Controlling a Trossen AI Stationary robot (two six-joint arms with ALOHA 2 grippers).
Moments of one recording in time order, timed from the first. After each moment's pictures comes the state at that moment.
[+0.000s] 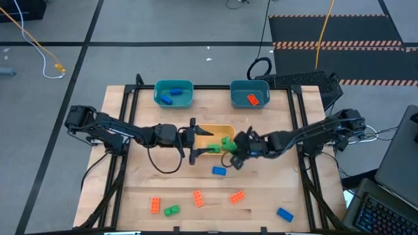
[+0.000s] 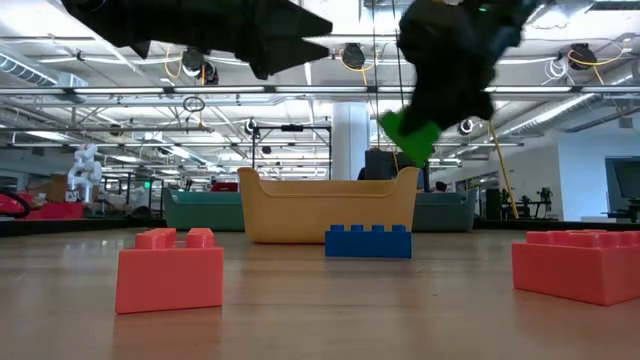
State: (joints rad) left arm -0.09 1.47 0.72 0.66 -0.09 0.08; right arm 0.20 1.45 0.95 -0.48 0.29 0.81
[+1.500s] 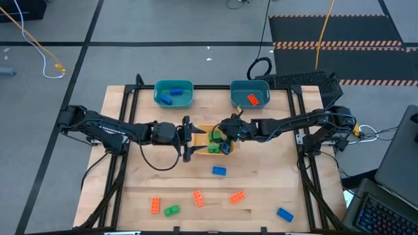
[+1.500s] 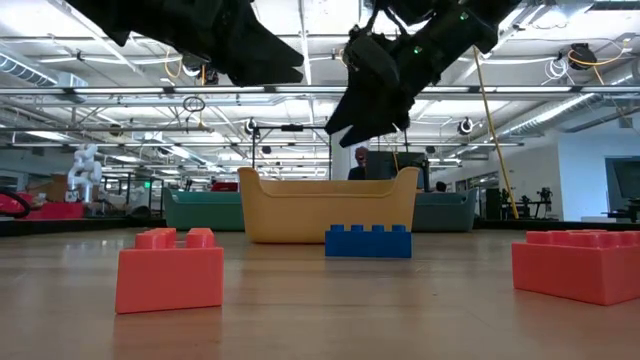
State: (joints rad) left arm -0.08 1.35 0.72 0.32 -0.14 0.08; right arm 0.00 1.57 0.95 -0.05 0.21 0.28
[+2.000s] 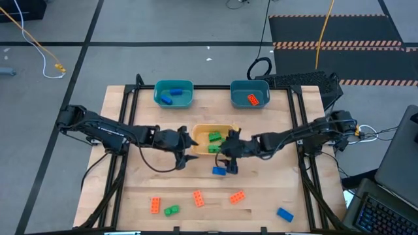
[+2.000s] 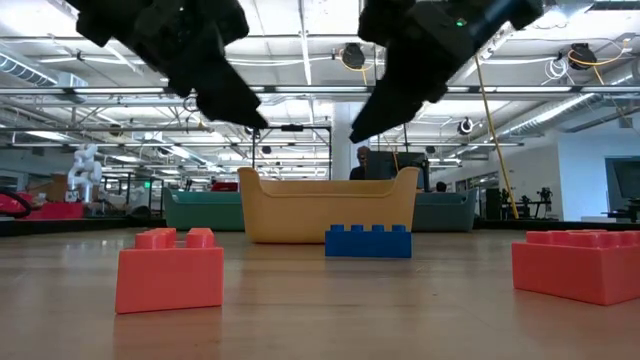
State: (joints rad) left arm -0.13 1.34 0.72 0.02 -0.05 -0.14; right arm 0.18 1.57 0.95 -0.14 0.18 0.17
